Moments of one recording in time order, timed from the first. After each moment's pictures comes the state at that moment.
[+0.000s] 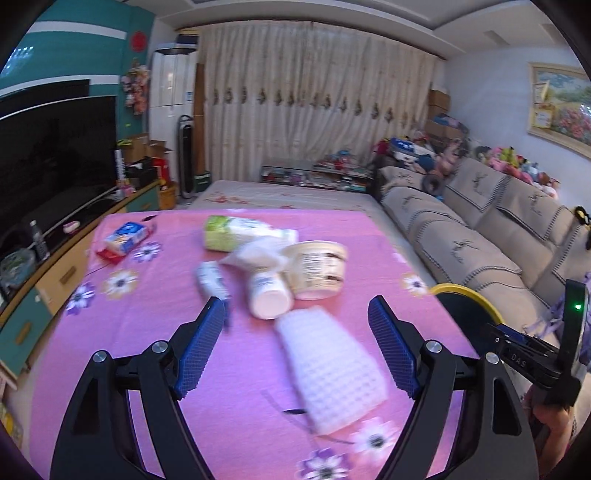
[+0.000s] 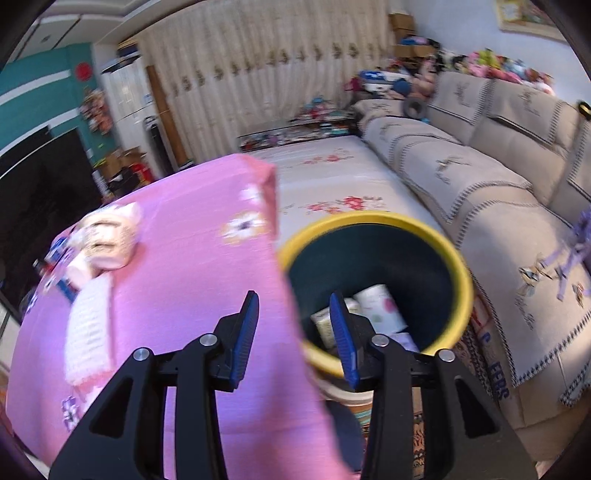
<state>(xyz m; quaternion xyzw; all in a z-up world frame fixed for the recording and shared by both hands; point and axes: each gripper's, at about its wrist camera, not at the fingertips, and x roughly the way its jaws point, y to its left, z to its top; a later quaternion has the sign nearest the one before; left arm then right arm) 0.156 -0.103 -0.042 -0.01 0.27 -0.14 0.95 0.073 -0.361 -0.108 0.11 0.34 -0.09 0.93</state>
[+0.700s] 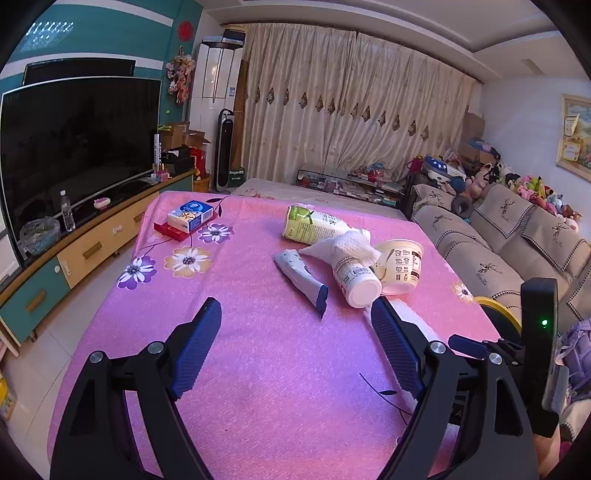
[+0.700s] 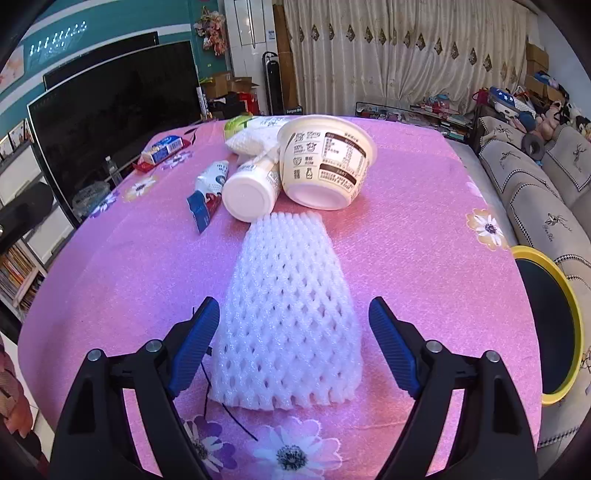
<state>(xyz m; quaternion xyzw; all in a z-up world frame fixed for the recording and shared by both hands) 0.156 -0.015 -0.065 -0.06 0.27 -0.09 0.96 0.135 -0.195 -0.125 0.00 0.41 0.06 0.91</state>
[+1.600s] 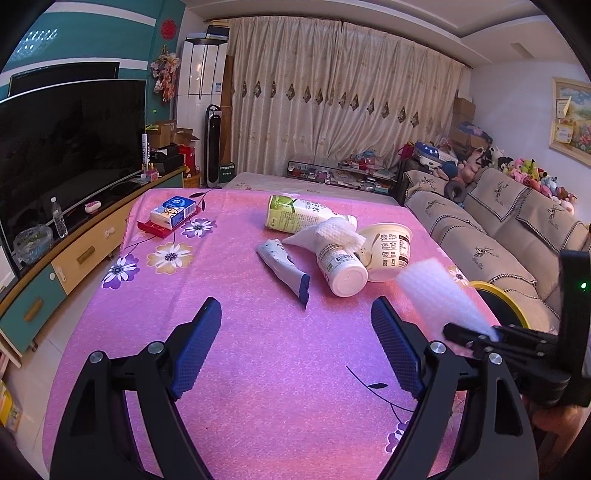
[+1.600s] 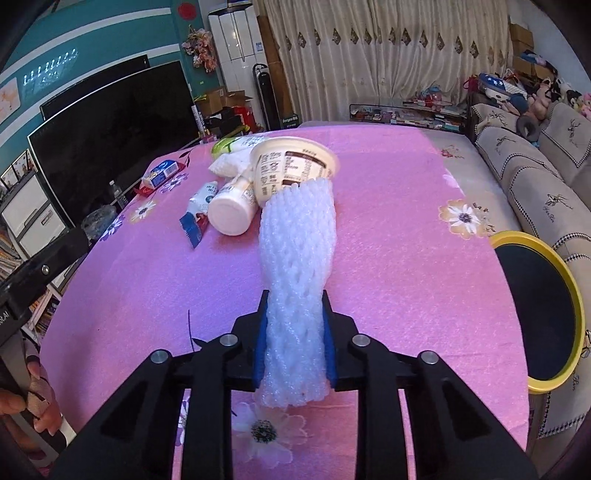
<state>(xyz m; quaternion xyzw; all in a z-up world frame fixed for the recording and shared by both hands) 0.162 -0.043 -0.074 -0.03 0.29 -0.11 0.95 0.108 -0.248 -0.103 0.07 0.38 0.06 0.92</state>
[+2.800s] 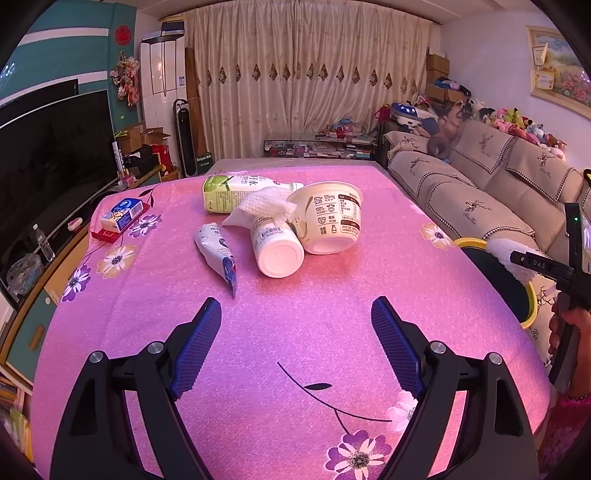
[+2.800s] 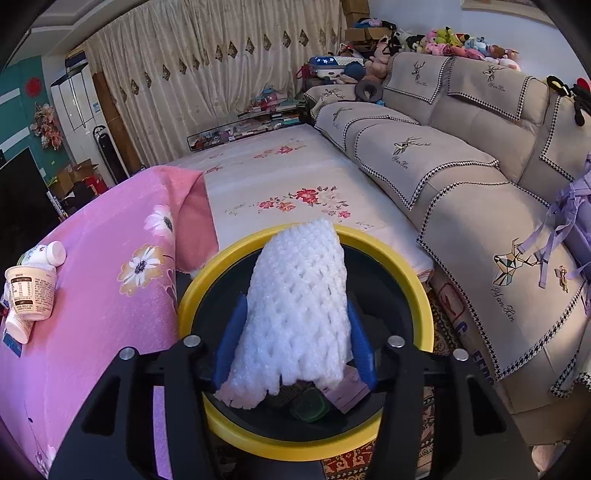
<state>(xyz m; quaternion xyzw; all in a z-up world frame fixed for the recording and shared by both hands) 0.173 -0.129 -0.094 0.04 0.32 -0.14 0.94 0.104 -0.483 -0.134 0.16 0.35 -0.22 0.90</state>
